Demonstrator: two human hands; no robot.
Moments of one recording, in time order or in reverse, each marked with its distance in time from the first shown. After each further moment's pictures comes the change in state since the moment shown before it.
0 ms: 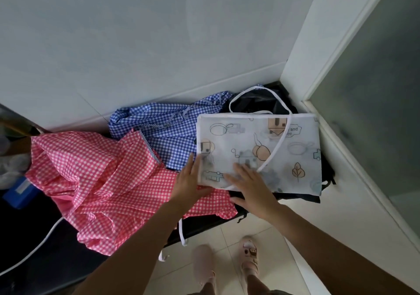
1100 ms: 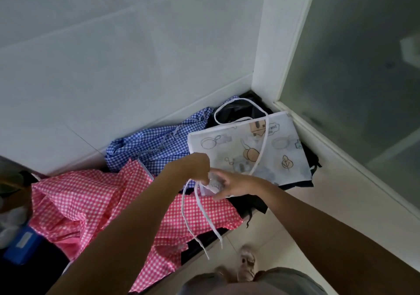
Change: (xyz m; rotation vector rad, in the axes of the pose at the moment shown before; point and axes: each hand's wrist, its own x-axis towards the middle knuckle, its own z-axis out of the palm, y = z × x) left_hand 0.033 0.091 -0.110 0.534 -0.472 0.235; right_hand 0.030 -0.045 -0.047 0.792 -0.276 0.171
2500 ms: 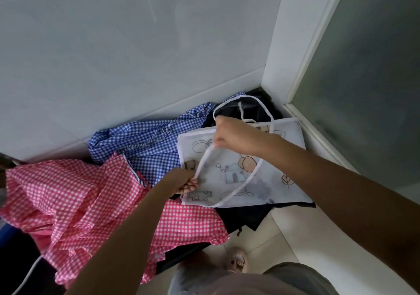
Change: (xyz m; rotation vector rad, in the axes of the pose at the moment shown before) left_hand 0.056 -0.030 0.068 -1.404 -0.007 -0.552; right_hand 0.001 -0.071 -0.118 -0.762 0.314 -0.330
